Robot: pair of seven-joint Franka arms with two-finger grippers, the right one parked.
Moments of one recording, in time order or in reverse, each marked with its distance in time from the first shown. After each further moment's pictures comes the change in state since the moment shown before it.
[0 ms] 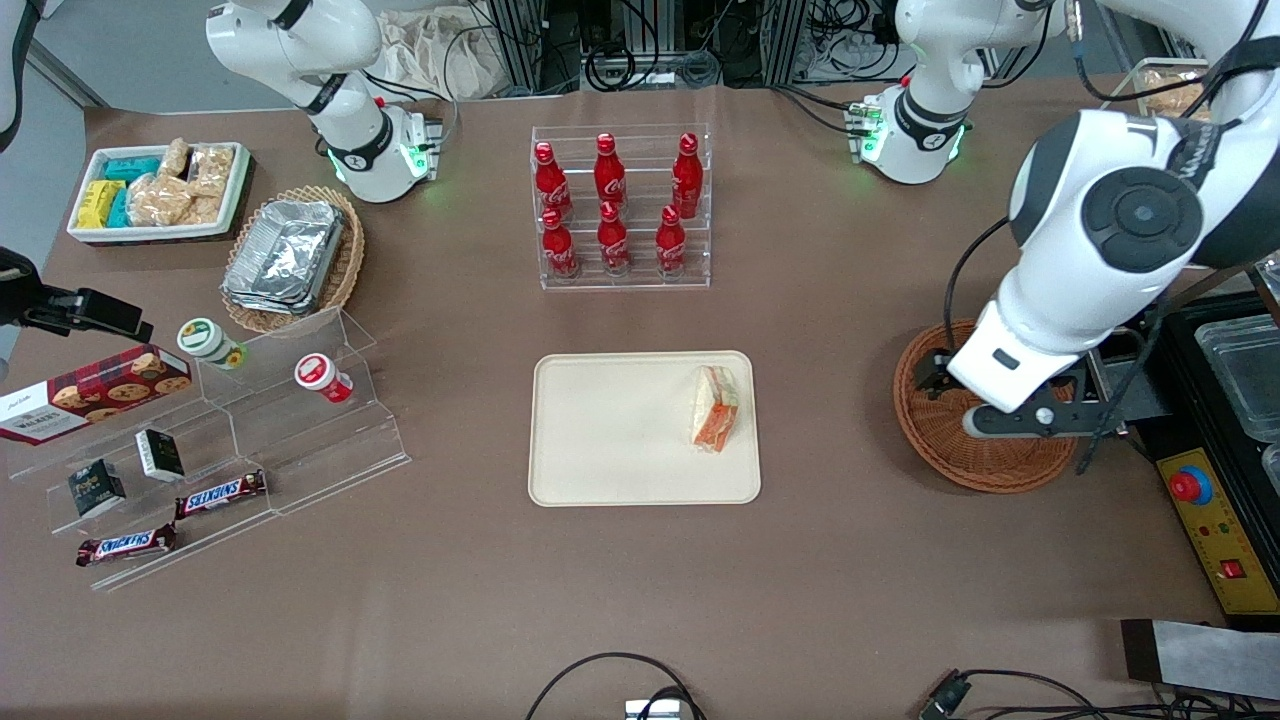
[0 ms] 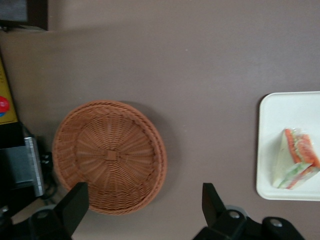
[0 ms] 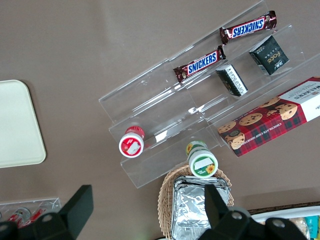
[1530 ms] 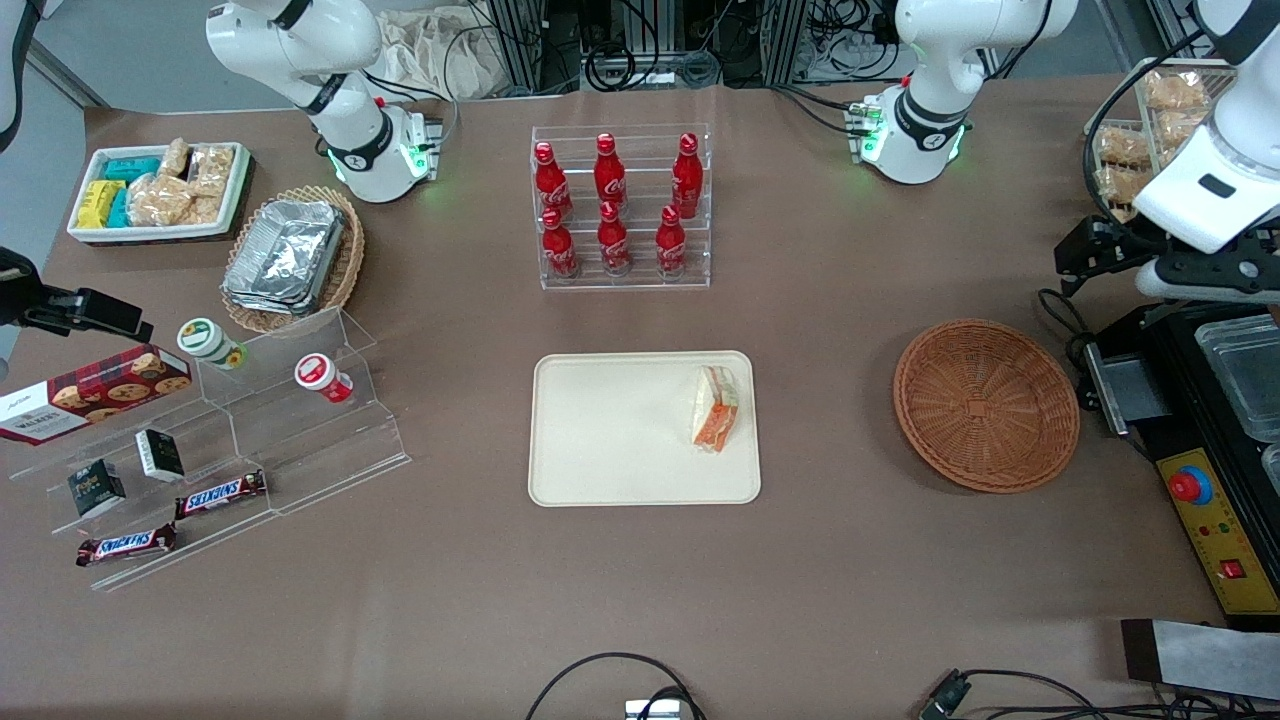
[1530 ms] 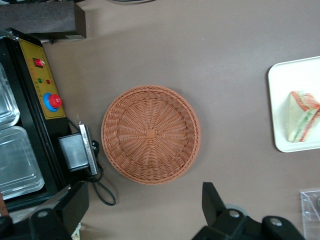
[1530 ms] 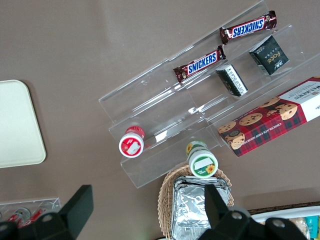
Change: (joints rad) arm 0.001 -0.294 0.188 -0.091 -0.121 -0.101 0.329
